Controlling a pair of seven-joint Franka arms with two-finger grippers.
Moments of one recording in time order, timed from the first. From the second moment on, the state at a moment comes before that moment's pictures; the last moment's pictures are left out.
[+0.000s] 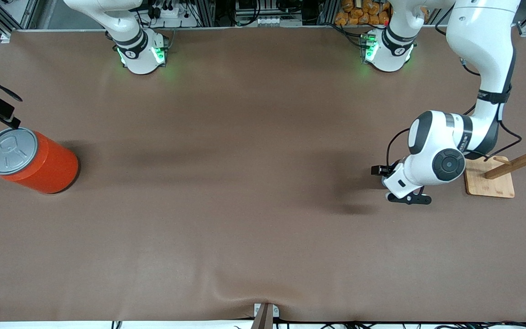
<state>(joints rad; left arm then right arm) -0.16 0.43 -0.05 -1.83 0.00 2.01 -0.12 0.04 0.03 -0.11 -1.44 0.02 1.53 0.02</state>
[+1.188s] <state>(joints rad) -0.03 0.35 -0.17 -1.50 0.02 1.74 -0.05 0.07 0.03 -0.10 -1.44 0.02 1.56 0.02</state>
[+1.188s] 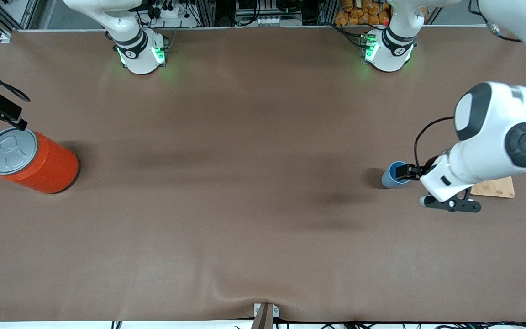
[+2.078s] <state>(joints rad) -0.01 -0.04 -0.17 -1.58 0.02 1.51 -0.06 0.08 0.03 -0.10 -1.45 0.02 1.56 0.02</state>
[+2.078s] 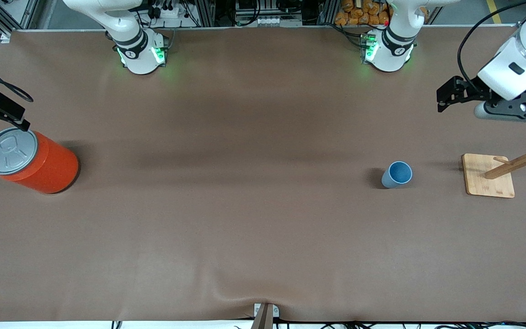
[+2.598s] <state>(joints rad) 0.00 -0.07 -0.09 -1.66 -0.03 1.64 -0.06 0.08 0.03 -0.10 -1.45 0.02 1.55 0.02</state>
